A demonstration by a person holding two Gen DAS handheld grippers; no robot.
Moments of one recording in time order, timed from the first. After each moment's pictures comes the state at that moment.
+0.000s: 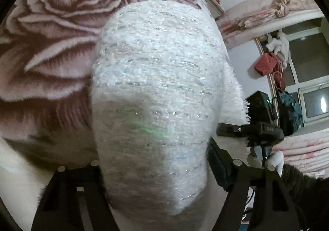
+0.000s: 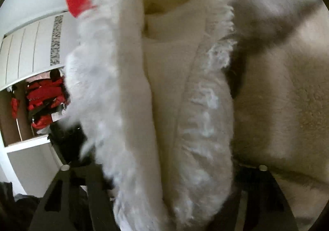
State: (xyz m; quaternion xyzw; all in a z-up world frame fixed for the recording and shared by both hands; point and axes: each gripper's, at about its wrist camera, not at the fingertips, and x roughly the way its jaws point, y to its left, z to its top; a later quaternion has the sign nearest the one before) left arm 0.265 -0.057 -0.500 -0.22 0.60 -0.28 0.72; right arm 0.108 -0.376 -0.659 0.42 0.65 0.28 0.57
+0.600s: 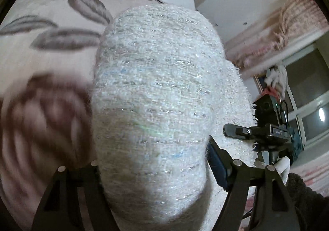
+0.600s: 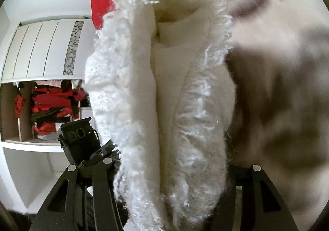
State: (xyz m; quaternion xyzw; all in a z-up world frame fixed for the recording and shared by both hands) left arm 0.535 -0.054 -0.477 -0.23 0.52 -0.28 0.77; right arm 0.340 -0.379 -0.553 0.39 0.59 0.30 0.65
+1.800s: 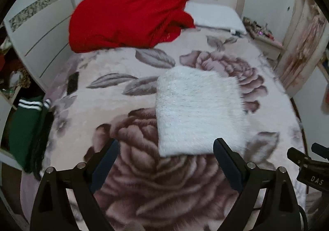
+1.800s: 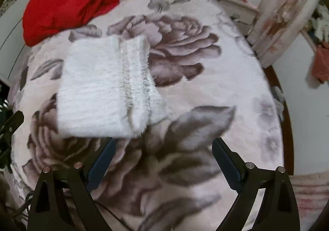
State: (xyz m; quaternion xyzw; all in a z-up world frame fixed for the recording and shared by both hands) left arm 0.432 -0.044 -0.340 -0.01 0.47 -0.01 0.88; right arm 0.306 -0.331 -0.401 0.03 0.56 -0.07 0.82
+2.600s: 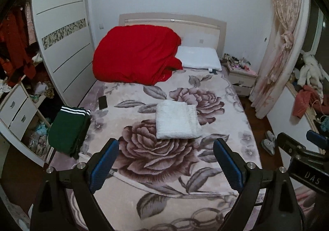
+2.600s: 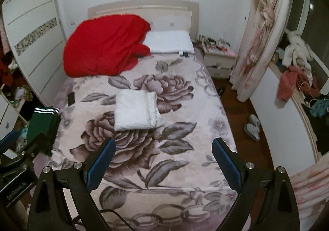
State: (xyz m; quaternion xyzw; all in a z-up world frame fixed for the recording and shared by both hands) left arm 0.174 -0.038 -0.052 -0.03 0.39 -0.02 0.92; right arm -0.025 -0.304 0.003 0.01 0.43 -0.05 0.90
